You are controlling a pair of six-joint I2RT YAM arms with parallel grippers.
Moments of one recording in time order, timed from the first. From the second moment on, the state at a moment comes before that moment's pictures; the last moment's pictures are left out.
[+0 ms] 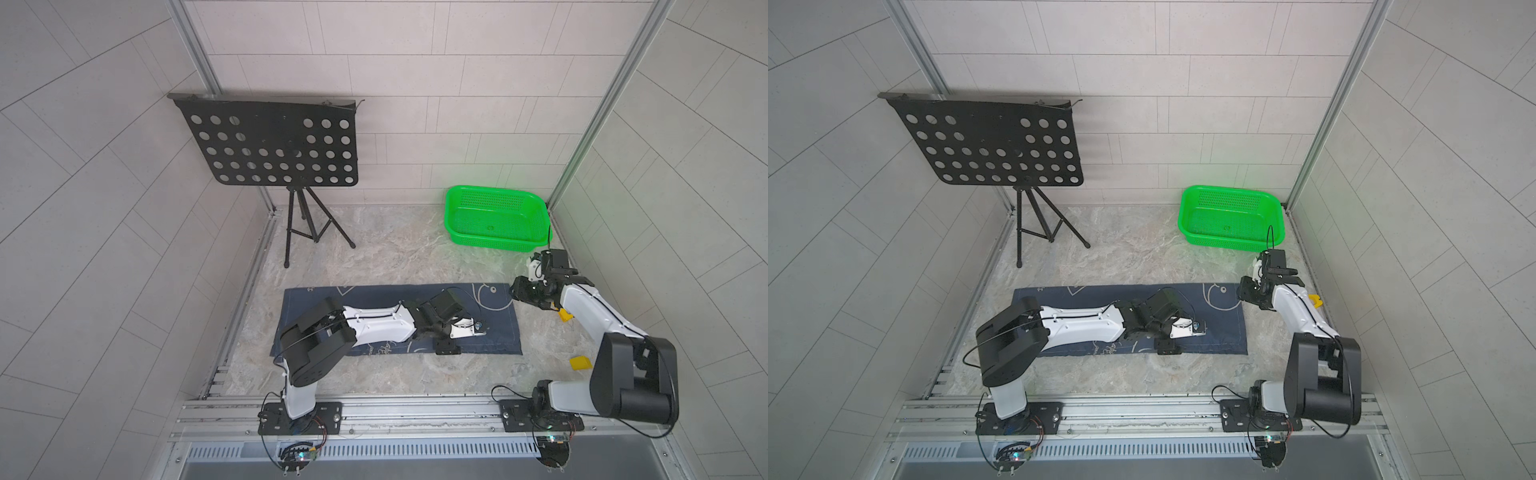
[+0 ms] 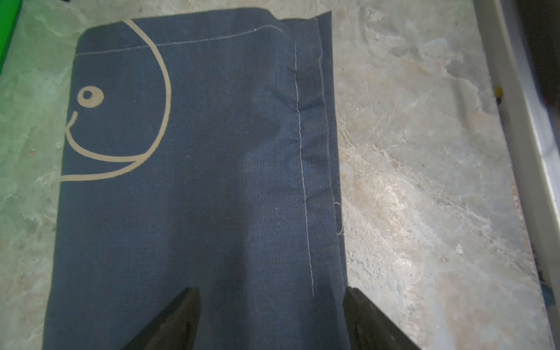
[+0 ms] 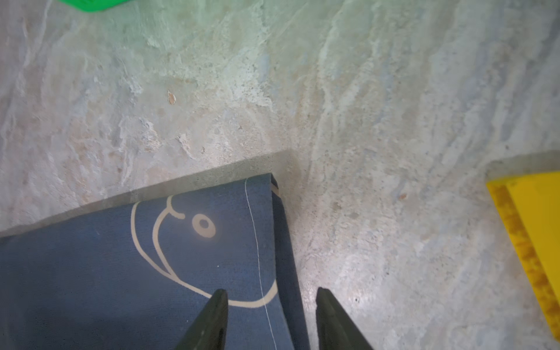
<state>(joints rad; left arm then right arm) -1.07 1.85 1.14 -0.17 0.17 0.54 -0.19 1.31 0.78 -0.56 -0.20 0.21</state>
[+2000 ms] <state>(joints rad) -1.06 2.20 1.48 -0.16 0.30 0.12 -0.23 1.47 0.74 -0.46 -0.29 0.30</state>
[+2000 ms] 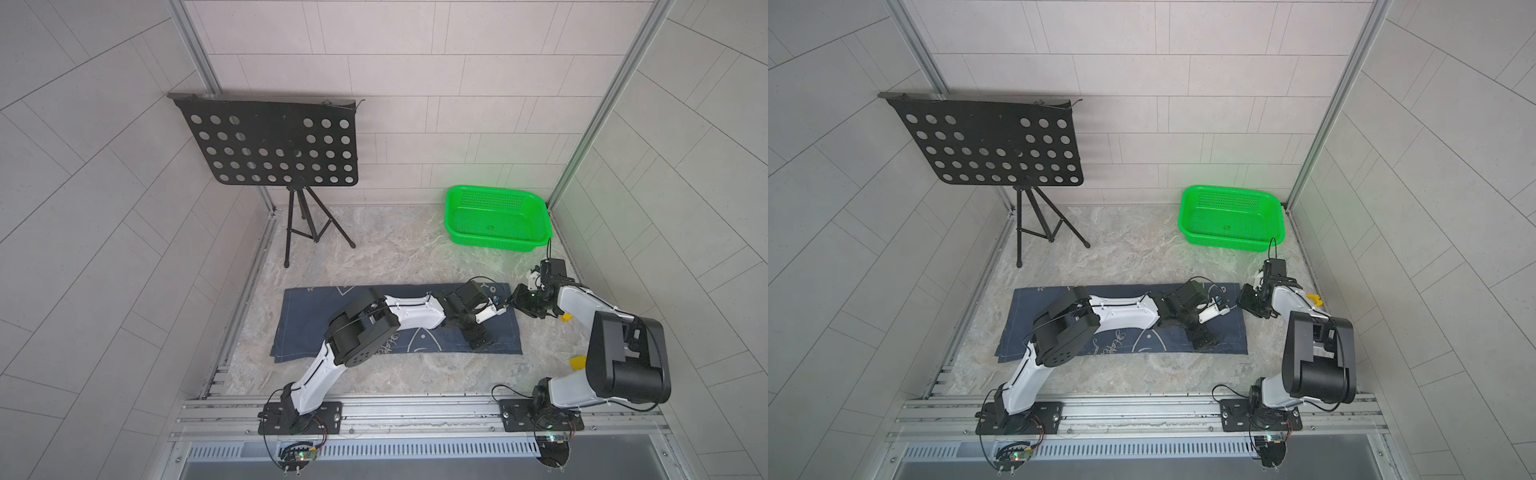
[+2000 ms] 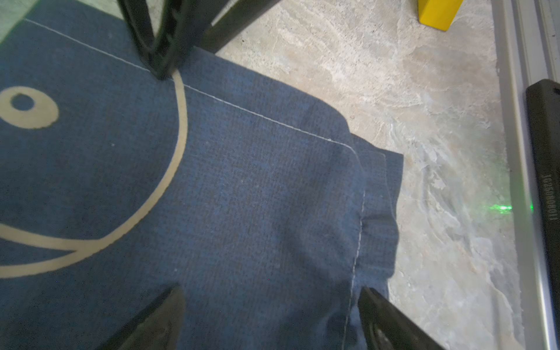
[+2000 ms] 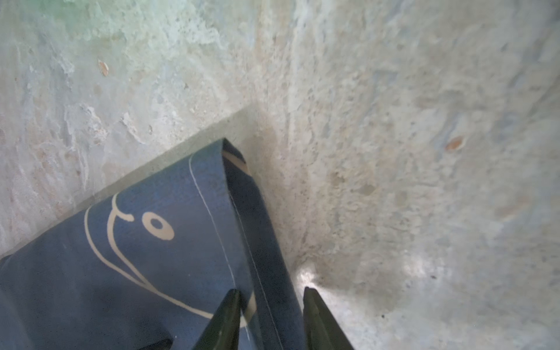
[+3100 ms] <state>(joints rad) -1.03 2.20 1.45 -0.11 0.32 0.15 -0.18 1.67 0.85 -0.31 -0.42 0.25</state>
